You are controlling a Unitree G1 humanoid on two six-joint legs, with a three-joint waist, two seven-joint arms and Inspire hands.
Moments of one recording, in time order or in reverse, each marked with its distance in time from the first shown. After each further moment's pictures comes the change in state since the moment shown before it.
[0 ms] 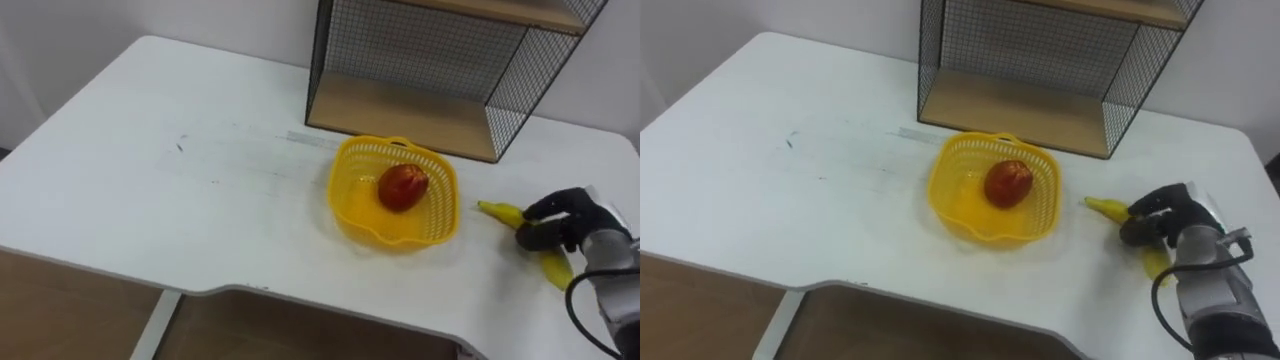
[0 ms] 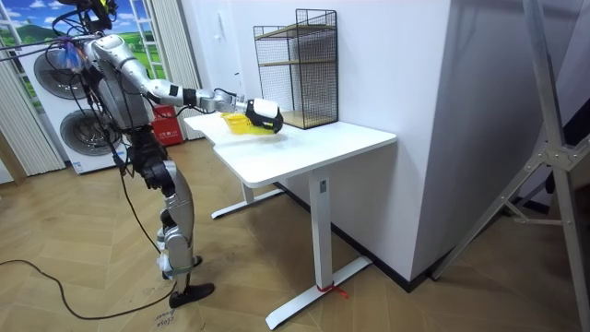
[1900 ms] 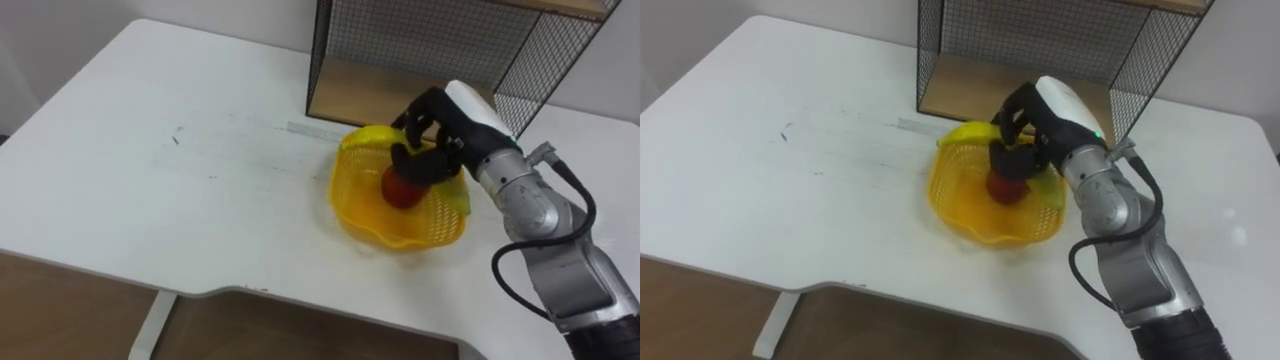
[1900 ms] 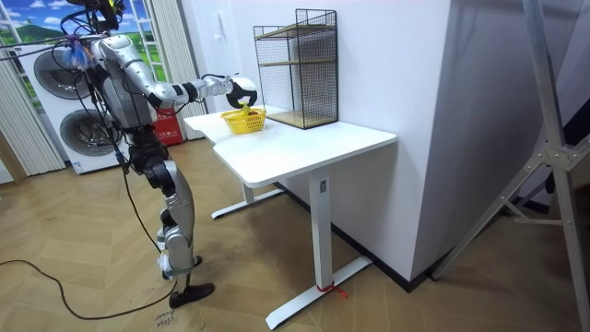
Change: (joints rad) left arm -0.031 -0.015 -0.082 -0.001 -0.028 -0.026 0.080; right arm 0.062 0.065 0.245 -0.650 -0.071 0.010 0.190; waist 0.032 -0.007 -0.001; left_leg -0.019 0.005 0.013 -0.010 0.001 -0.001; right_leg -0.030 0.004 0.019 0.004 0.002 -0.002
